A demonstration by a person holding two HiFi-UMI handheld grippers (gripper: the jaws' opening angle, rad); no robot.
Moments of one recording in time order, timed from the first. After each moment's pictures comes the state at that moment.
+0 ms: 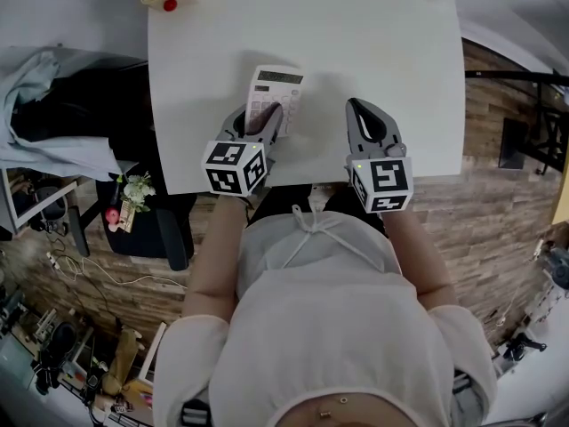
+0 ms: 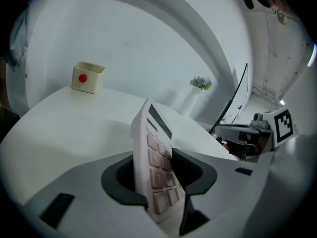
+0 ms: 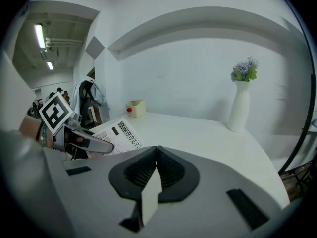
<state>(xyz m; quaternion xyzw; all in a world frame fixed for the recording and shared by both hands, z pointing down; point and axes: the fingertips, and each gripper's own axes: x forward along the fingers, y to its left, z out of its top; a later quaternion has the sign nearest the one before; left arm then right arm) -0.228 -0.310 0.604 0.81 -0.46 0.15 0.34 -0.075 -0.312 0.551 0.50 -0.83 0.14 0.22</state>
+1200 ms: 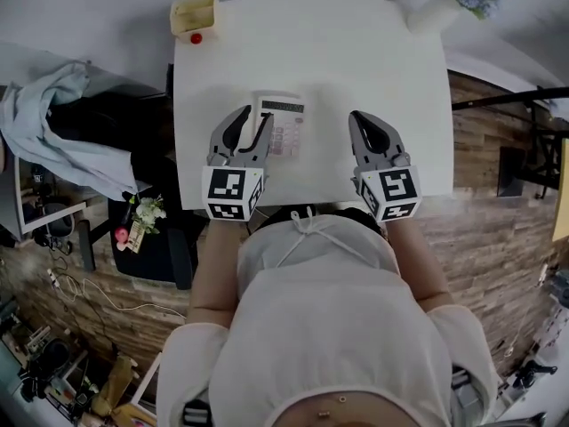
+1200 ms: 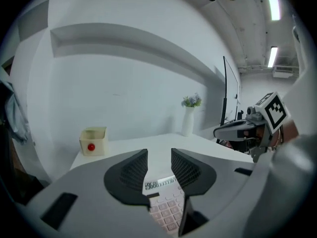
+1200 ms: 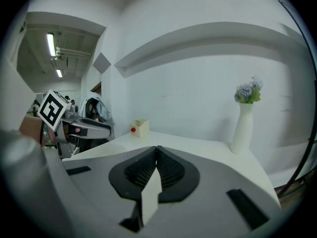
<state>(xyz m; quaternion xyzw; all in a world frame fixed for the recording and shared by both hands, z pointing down) -0.258 -0.331 0.476 0.84 -0.52 0.13 0.13 -0.081 -0.326 0.476 0.48 -0.86 0.10 0.16</state>
